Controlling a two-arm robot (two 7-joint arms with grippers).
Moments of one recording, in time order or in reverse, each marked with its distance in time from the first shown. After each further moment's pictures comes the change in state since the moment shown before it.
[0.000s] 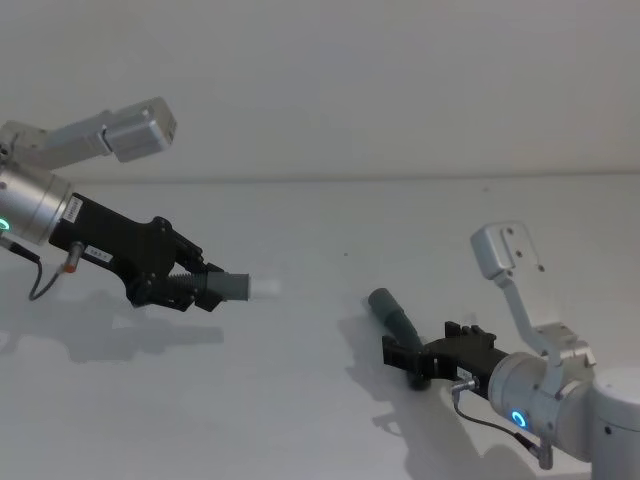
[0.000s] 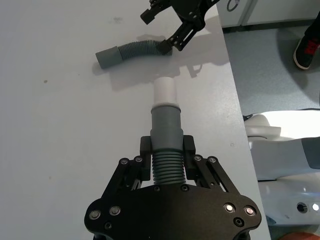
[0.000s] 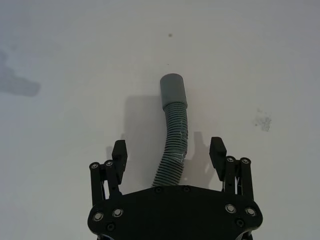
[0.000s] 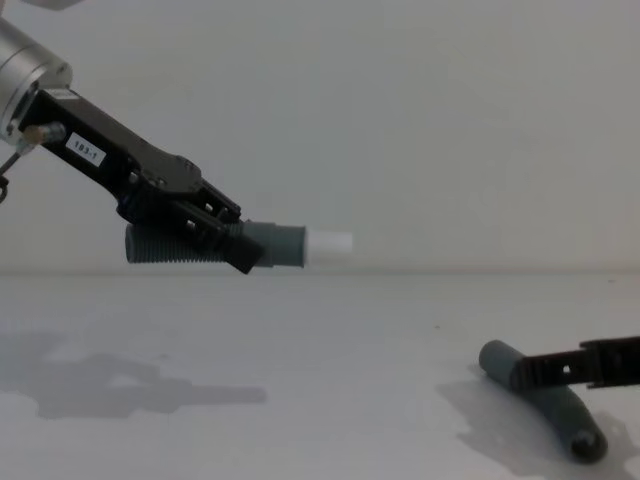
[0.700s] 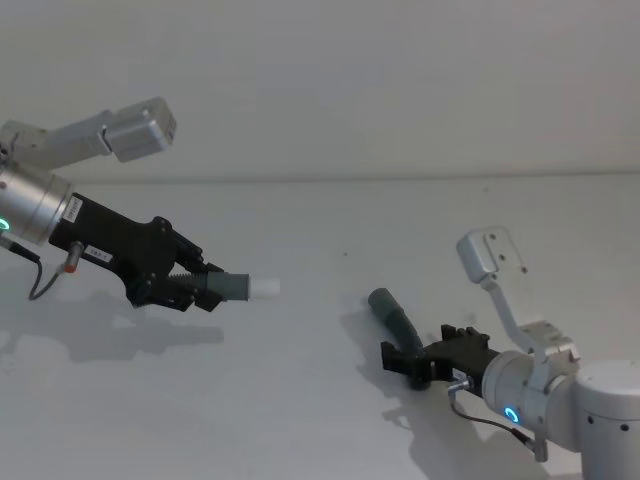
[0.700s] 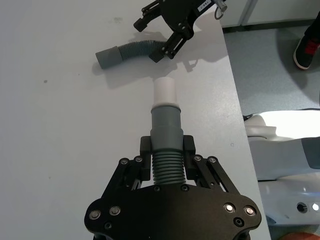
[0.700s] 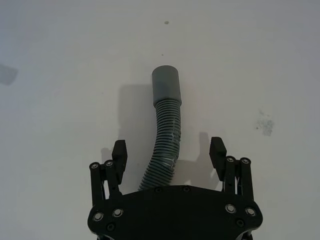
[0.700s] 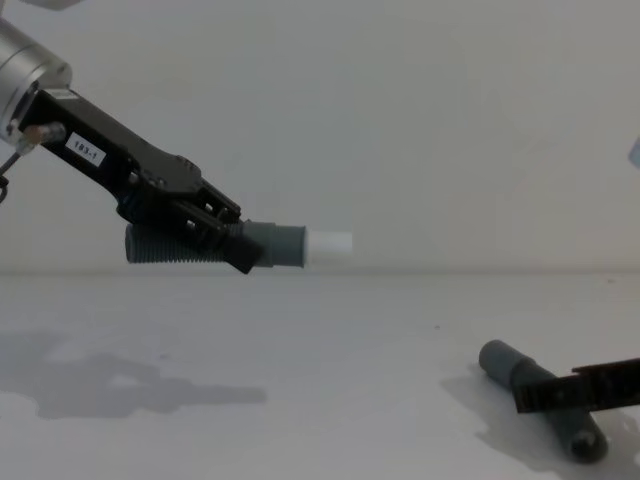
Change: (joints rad) left arm 0.000 0.000 0.000 0.000 0.000 0.000 0.000; right arm 0.057 0.024 -0.034 0.098 -0.037 -0.018 0.045
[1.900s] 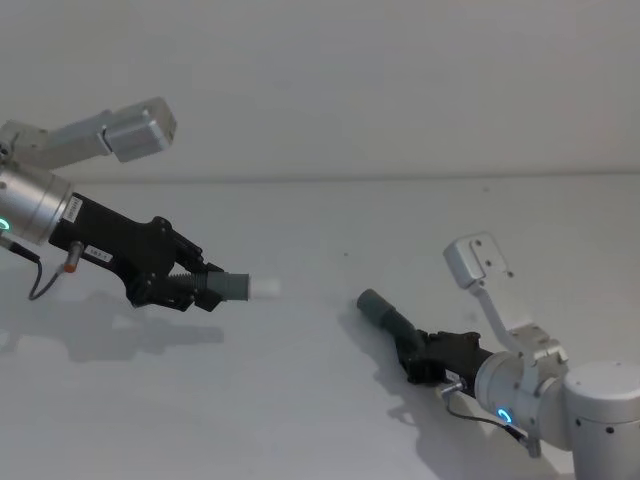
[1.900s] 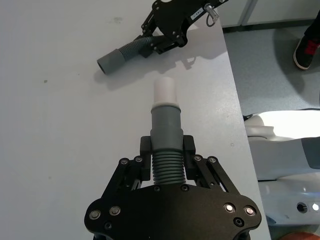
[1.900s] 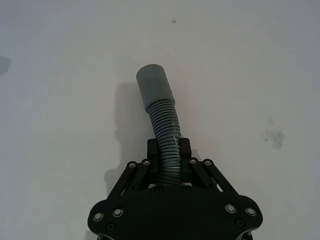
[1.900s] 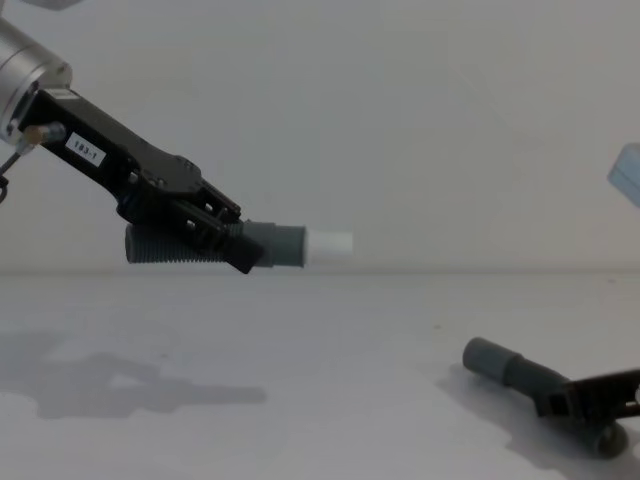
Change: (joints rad) left arm 0.000 0.000 0.000 0.000 0.000 0.000 0.000; right arm 0.028 0.017 -0.033 0.073 -0.052 -0.075 0.064
